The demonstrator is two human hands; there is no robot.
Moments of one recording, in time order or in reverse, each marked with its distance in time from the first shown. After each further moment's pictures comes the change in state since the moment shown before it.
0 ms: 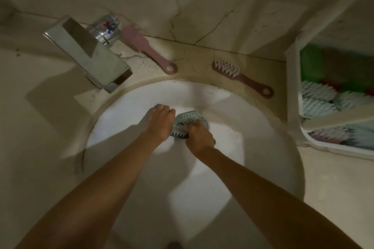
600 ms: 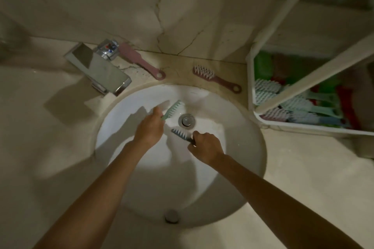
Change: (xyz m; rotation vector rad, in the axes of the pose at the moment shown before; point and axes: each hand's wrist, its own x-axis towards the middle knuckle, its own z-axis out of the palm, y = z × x) left_hand -0.074 0.014 -0.067 -0.539 -0.011 -0.186; right_hand -0.095 0.025 -0.044 -0.072 0.023 -0.075
